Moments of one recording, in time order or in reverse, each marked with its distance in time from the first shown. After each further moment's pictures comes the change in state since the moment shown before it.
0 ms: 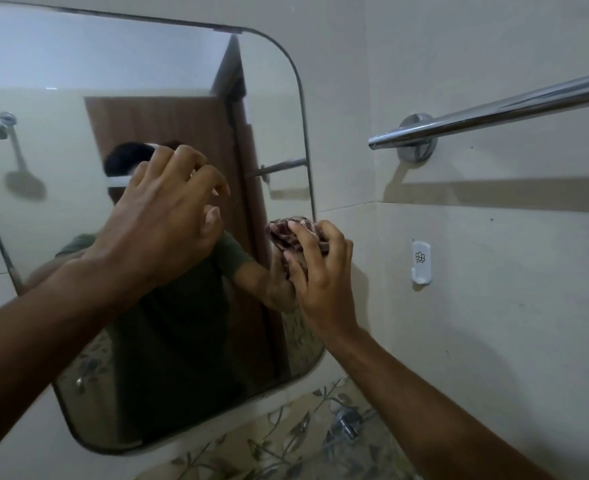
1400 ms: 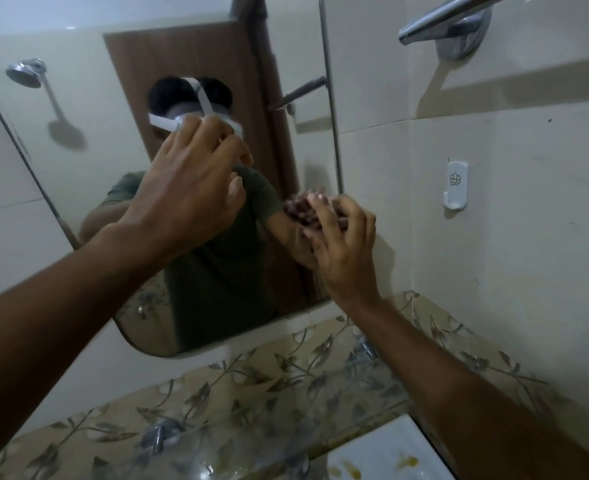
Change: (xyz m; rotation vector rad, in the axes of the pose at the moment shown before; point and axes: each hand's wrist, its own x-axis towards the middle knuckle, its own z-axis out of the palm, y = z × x) left_hand -0.036 0.022 0.014 0.060 -0.160 0.032; right_hand -0.065 0.001 -0.001 0.013 -0.066 0.040
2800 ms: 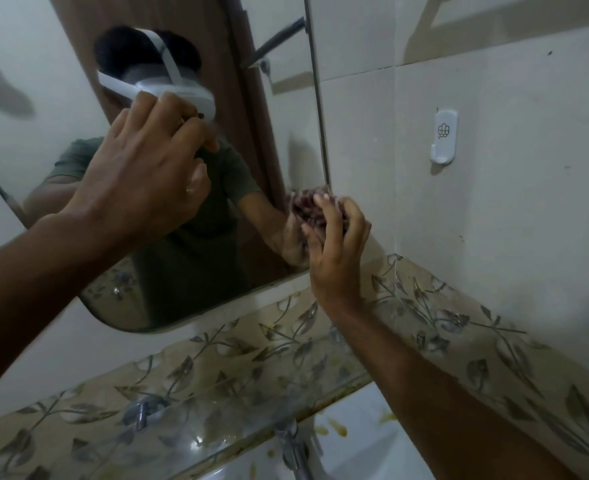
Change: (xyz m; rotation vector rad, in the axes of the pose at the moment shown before) left_hand -0.029 -0.003 0.014 -0.008 -0.062 0.048; right_hand -0.067 0.001 0.010 0.035 0.040 0.250
